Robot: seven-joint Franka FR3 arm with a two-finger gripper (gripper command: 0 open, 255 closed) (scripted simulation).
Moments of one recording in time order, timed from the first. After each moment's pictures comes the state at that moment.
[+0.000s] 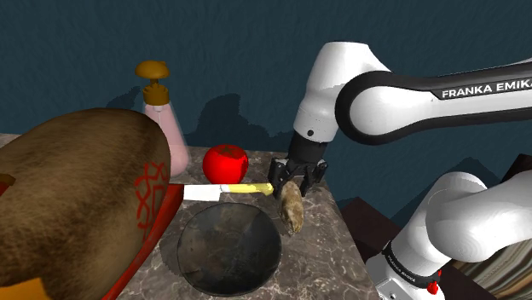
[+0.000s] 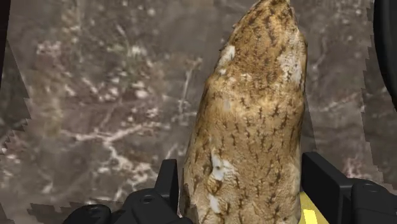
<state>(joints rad) 0.17 -0.65 0.45 -2.63 0.46 2.04 0.66</state>
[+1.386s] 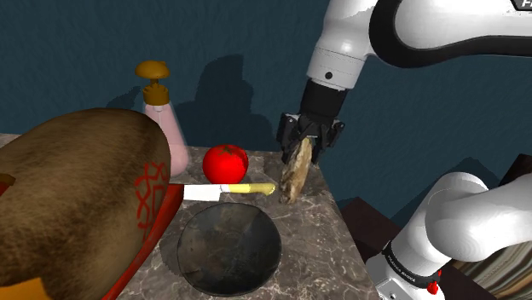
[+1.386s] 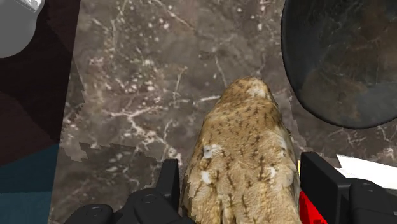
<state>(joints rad) 0.15 -0.69 0.38 -2.39 0.39 1.75 0.71</state>
